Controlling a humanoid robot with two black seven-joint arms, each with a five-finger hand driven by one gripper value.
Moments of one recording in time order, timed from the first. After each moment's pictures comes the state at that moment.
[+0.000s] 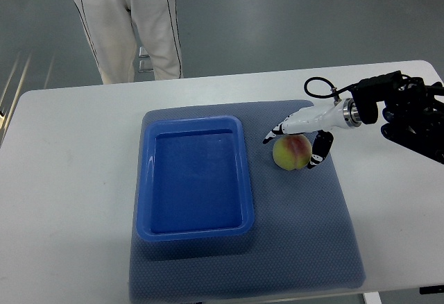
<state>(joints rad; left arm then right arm) 0.02 0.00 0.03 -0.15 0.00 0.02 0.03 1.07 -0.47 0.11 0.95 -1.70 0.32 0.46</state>
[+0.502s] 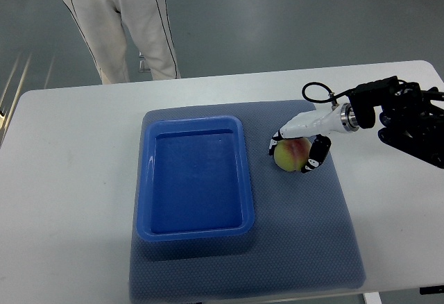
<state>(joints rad) 0.02 0.00 0.03 -0.15 0.00 0.02 0.03 1.06 -0.46 0.11 0.93 -1.70 0.32 0.46</state>
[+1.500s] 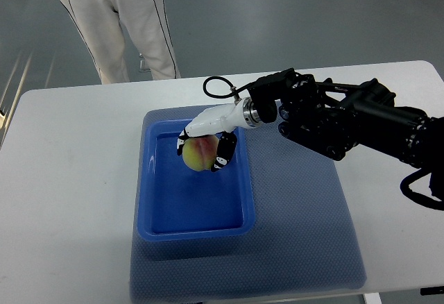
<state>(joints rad) 0.02 0.00 0.02 -0.15 0.00 0.02 0.03 1.18 0.00 0.11 0.68 -1.65 0.32 0.46</state>
